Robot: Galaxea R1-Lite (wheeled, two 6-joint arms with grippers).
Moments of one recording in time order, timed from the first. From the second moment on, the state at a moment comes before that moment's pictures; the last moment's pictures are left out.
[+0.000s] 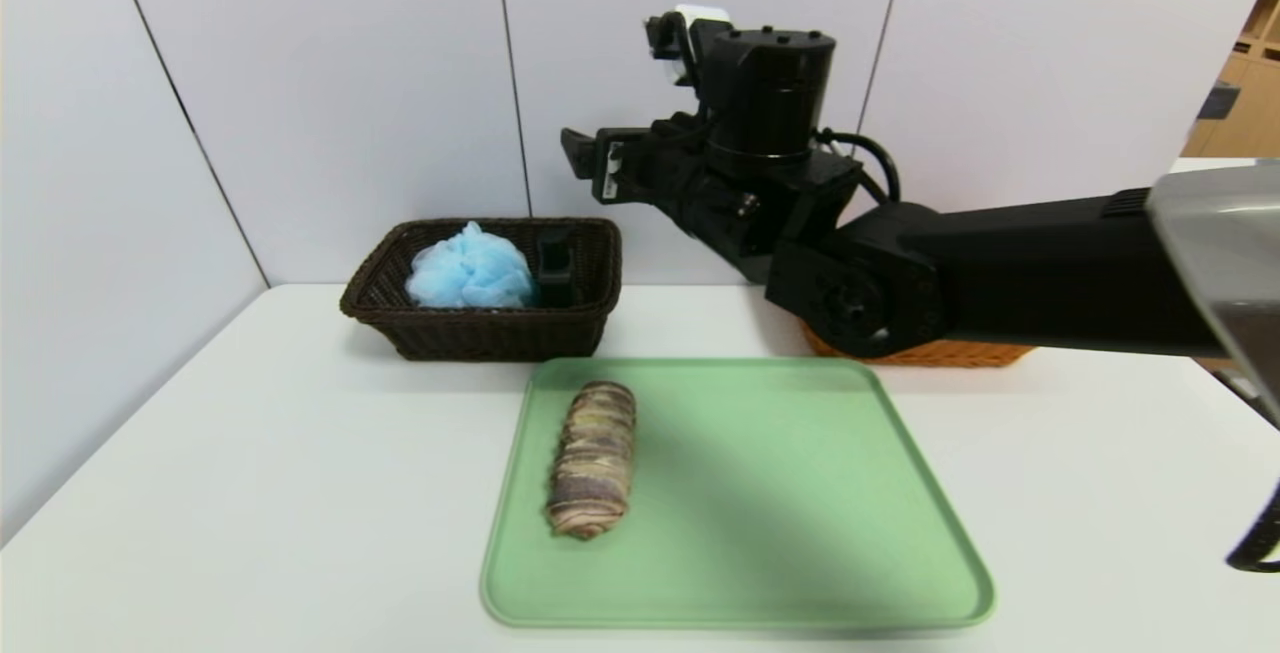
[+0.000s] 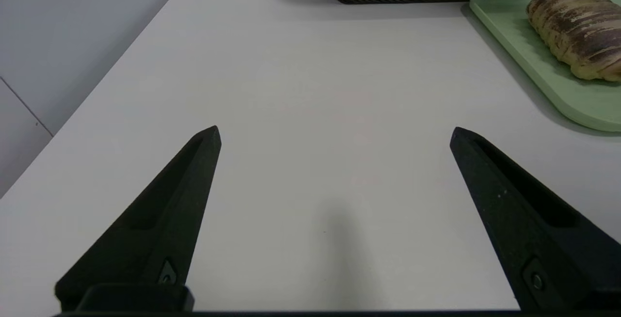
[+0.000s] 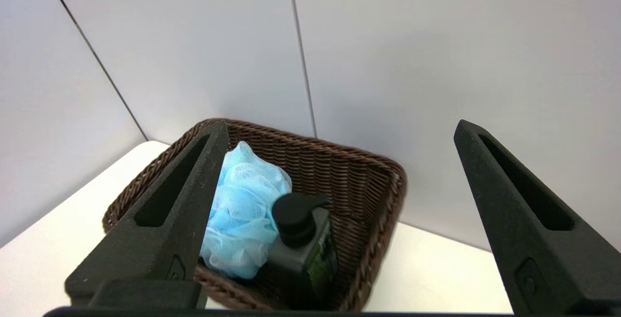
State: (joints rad) left arm 0.00 0.00 0.00 0.00 0.00 0.01; right arm 0.74 2.10 -1.69 -0.50 -0.28 0.09
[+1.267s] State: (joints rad) left arm 0.00 0.00 0.00 0.00 0.00 0.01; right arm 0.91 1.66 -1.20 0.12 -0.27 0.38
